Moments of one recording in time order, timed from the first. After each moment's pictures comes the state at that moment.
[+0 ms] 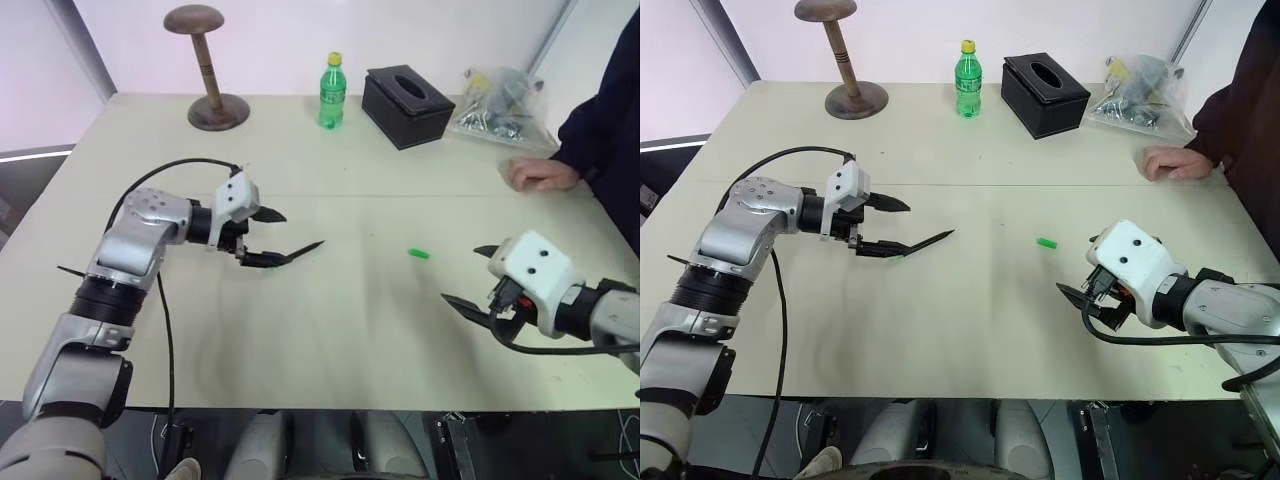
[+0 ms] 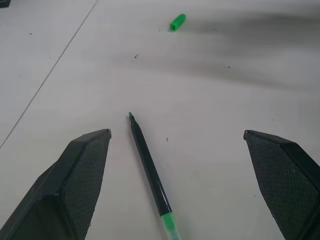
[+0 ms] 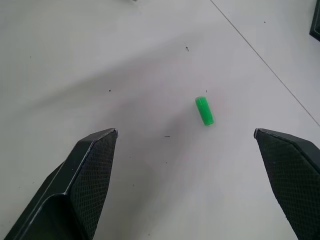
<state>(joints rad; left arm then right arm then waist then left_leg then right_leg) -0.75 0.68 -0.21 0.24 -0.26 0.33 -1.31 0.04 -0.99 -0.39 -0.88 0.44 0.99 0.69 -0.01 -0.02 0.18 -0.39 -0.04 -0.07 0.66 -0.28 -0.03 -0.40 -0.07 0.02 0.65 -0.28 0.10</state>
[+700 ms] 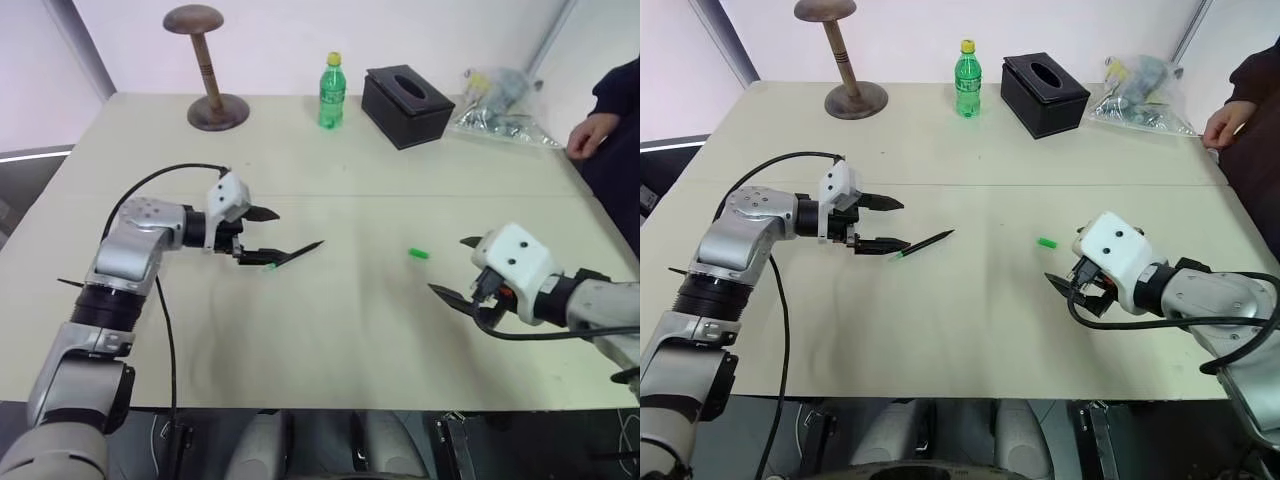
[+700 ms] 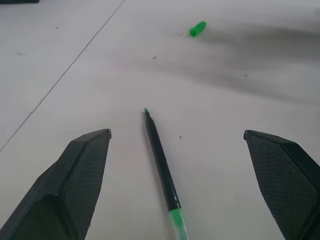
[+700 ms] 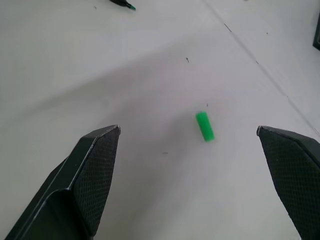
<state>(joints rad) -0.71 0.65 -0.13 0.28 -0.27 0.34 -1.25 -0.07 -0.96 -0.24 -0.81 0.40 0.94 0.62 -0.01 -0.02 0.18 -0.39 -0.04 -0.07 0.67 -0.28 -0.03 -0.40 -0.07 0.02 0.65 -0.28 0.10</state>
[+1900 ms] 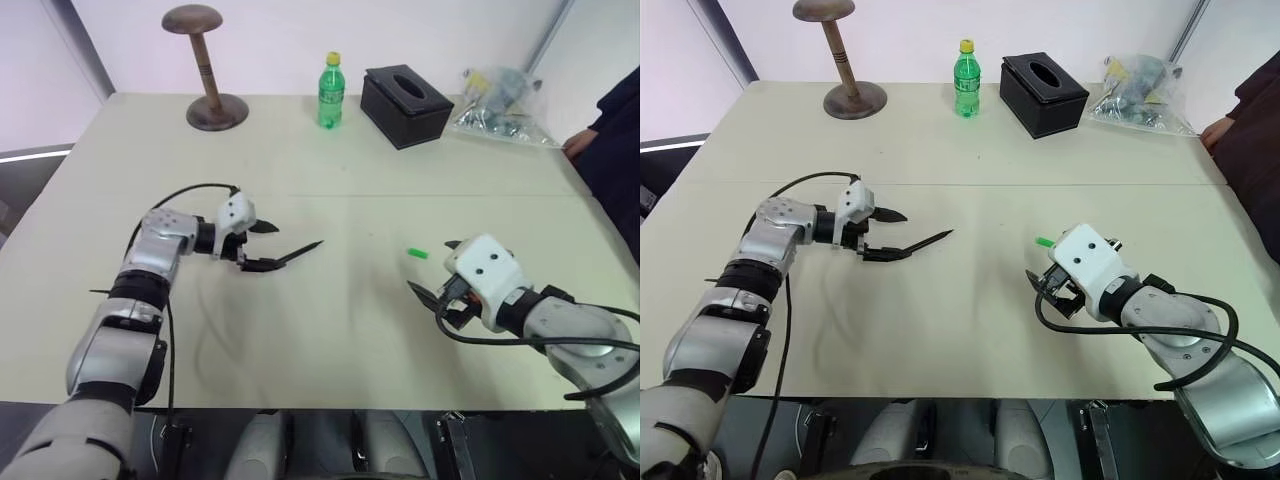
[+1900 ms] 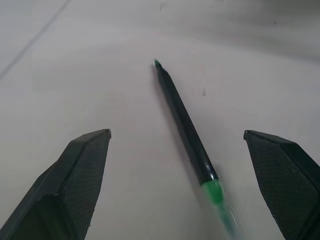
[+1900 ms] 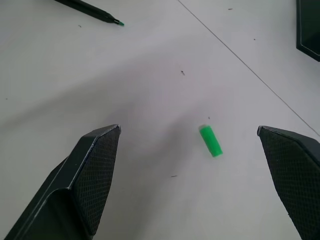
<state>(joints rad) -0.83 0.51 -0.17 0.85 -0.07 -0.10 -1.32 -0.05 -0.82 -0.10 -0.90 0.32 1.00 0.41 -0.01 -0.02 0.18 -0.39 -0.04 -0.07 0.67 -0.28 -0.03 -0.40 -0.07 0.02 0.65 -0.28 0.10</state>
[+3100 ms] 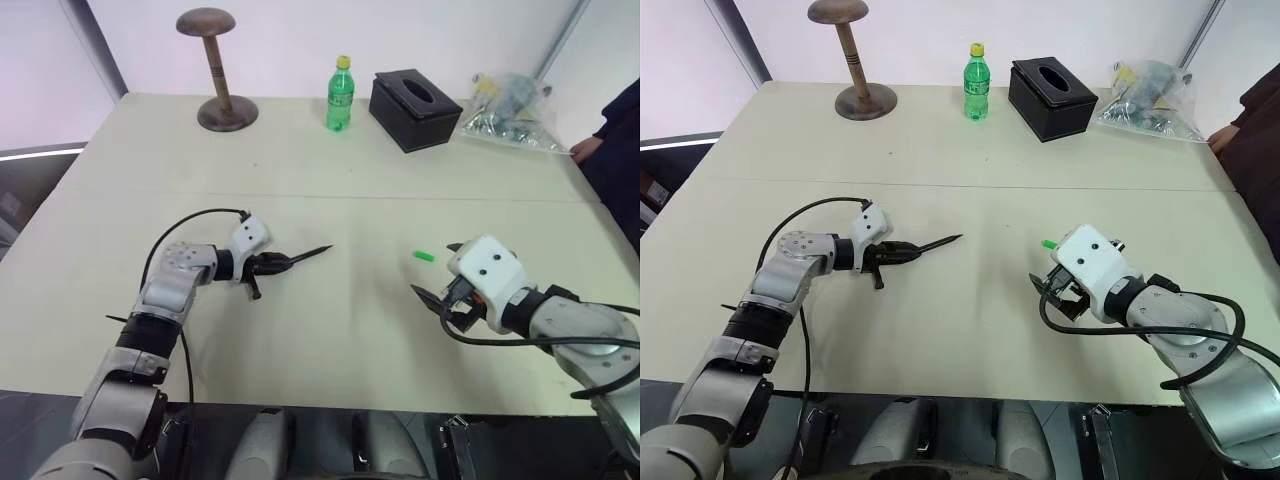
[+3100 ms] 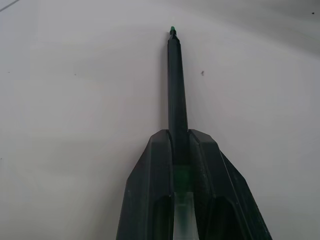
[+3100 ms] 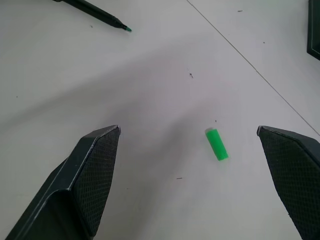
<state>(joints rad) -0.59 0.48 -0.16 0.38 -0.08 0.26 -1.09 -0.04 -0.84 -0.13 -0.90 0.32 1.01 0.46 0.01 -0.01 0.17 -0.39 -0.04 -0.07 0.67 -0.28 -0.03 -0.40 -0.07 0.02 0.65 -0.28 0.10</state>
